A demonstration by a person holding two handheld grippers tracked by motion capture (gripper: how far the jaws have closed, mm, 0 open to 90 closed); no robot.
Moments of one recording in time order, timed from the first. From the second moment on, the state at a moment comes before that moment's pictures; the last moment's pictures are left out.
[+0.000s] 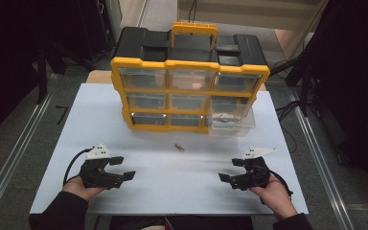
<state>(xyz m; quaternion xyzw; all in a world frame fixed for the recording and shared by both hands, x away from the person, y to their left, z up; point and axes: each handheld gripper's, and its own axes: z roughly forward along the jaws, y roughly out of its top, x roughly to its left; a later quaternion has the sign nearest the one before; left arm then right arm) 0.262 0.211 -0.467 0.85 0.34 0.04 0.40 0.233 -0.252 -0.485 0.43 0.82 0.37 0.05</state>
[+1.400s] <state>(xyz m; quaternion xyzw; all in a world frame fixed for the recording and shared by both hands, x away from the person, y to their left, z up) 0.262 0.209 -0.470 0.85 0.34 0.03 0.39 0.232 -0.247 -0.488 0.43 0.83 0.36 0.04</state>
